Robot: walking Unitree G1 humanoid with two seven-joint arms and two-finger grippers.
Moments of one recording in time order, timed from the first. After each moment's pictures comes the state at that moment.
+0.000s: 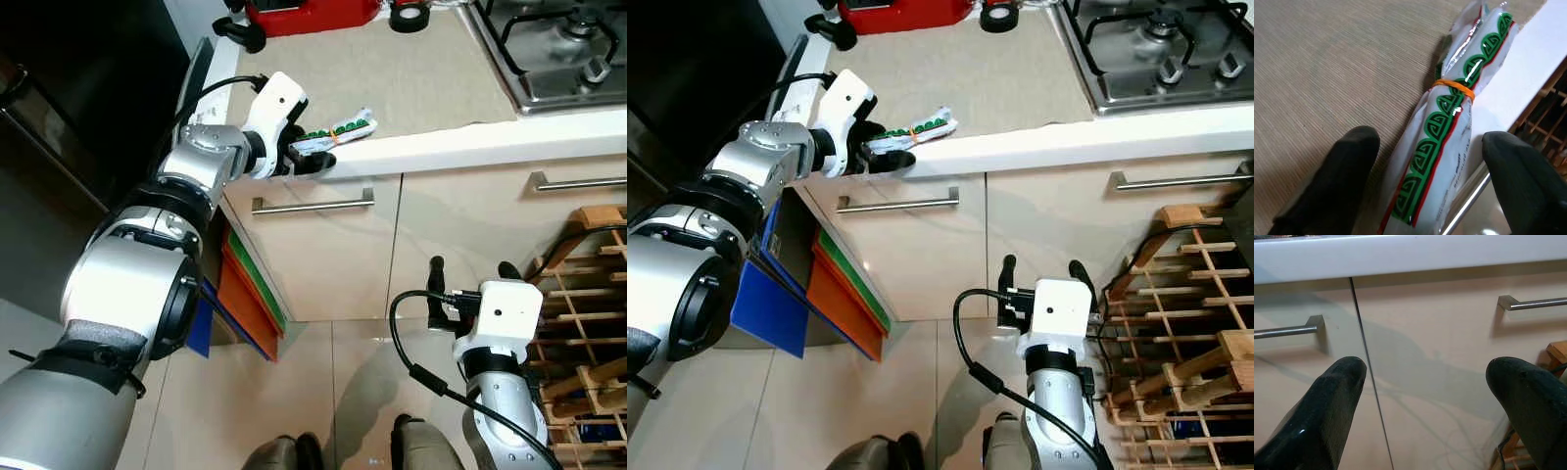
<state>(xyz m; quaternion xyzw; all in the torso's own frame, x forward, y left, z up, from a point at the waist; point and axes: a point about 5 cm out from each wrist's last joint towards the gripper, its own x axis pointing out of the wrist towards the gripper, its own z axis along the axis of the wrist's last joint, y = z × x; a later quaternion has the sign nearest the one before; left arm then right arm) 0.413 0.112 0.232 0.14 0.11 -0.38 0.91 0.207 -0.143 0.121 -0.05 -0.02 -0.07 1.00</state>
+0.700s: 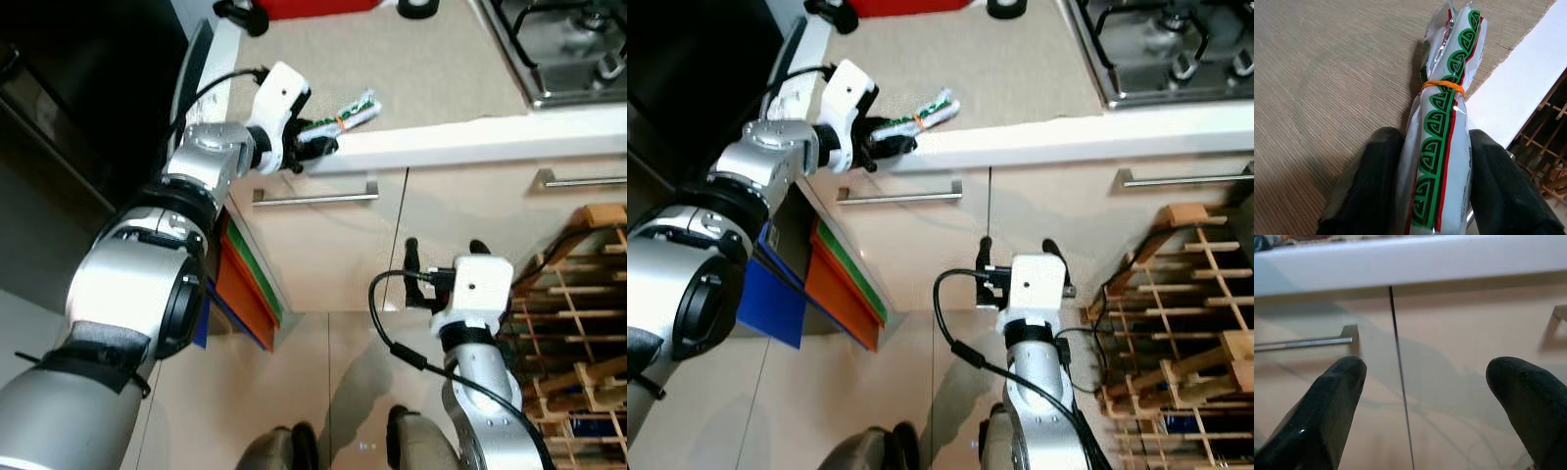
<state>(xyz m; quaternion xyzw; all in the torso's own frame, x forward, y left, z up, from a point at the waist) 0.413 0.105 0.237 0.13 0.08 -0.38 0.91 0.235 -0.126 0.129 -0.03 -0.04 -0.03 1.00</state>
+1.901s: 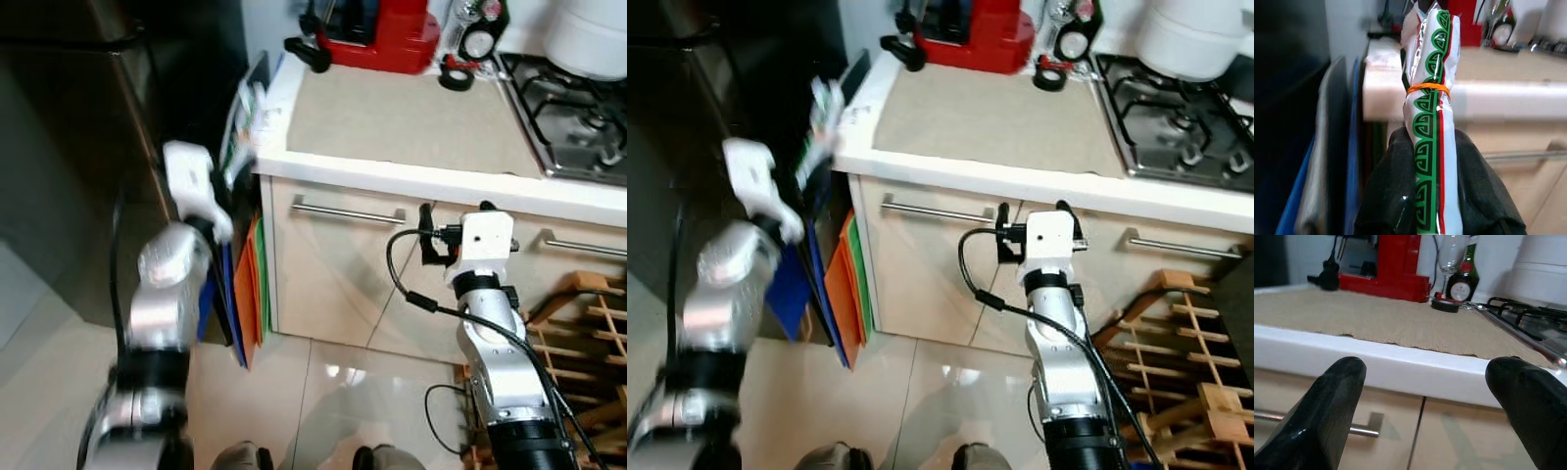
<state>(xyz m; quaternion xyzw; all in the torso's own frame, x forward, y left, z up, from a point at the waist) 0.316 0.161 0.130 0.01 -0.03 -0.17 0.99 0.290 -0.160 0.123 -0.06 -0.08 -0.06 0.99</state>
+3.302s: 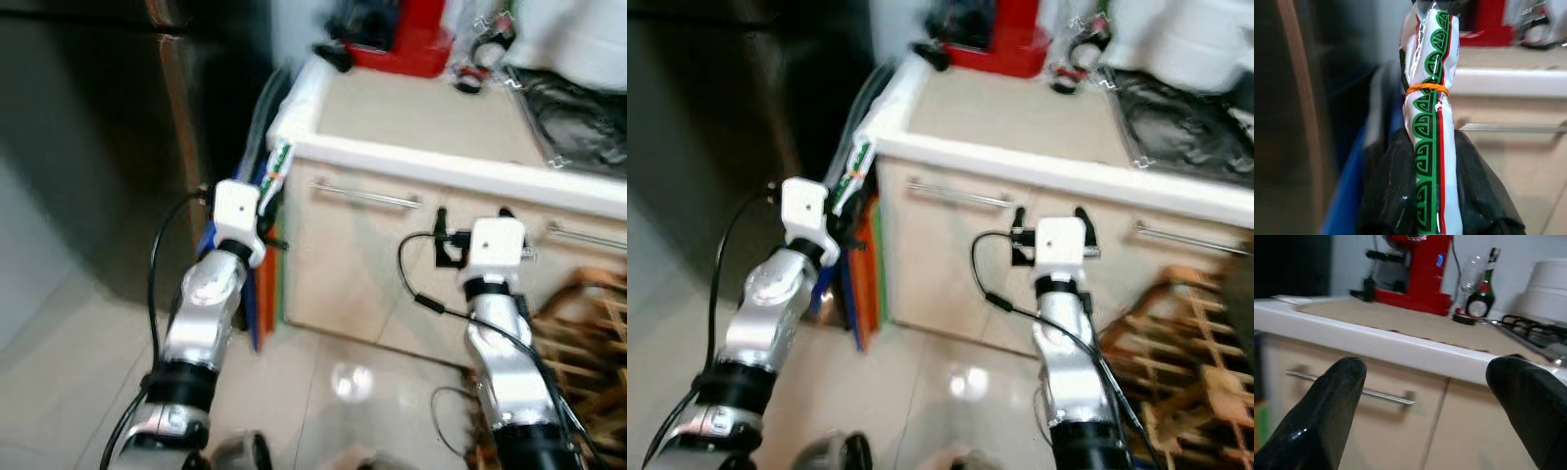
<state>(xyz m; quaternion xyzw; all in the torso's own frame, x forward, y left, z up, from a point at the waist) 0.333 0.136 0.123 0.02 -0.02 -0.13 0.99 0.295 -0.168 0.120 -0.10 -0.08 -0.06 0.99</state>
